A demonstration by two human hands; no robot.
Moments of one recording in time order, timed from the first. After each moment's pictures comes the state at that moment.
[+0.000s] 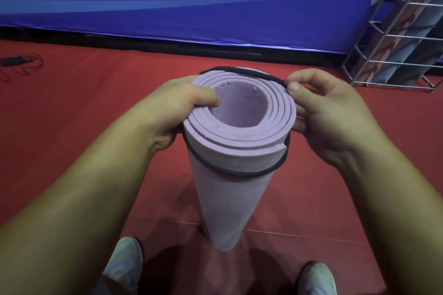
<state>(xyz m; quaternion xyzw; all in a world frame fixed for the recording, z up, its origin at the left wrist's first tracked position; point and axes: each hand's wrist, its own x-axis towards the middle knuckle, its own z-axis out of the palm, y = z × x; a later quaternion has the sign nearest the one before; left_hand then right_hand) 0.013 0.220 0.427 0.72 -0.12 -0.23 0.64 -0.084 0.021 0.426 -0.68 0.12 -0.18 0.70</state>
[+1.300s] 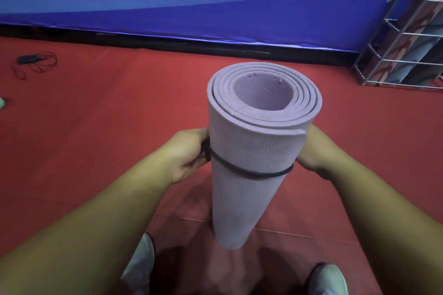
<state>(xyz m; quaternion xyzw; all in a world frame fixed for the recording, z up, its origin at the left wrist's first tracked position) 0.012 0.232 0.338 0.65 0.05 -0.31 0.69 -0.062 -0.001 0.337 -0.88 0.12 -0.03 0.46</state>
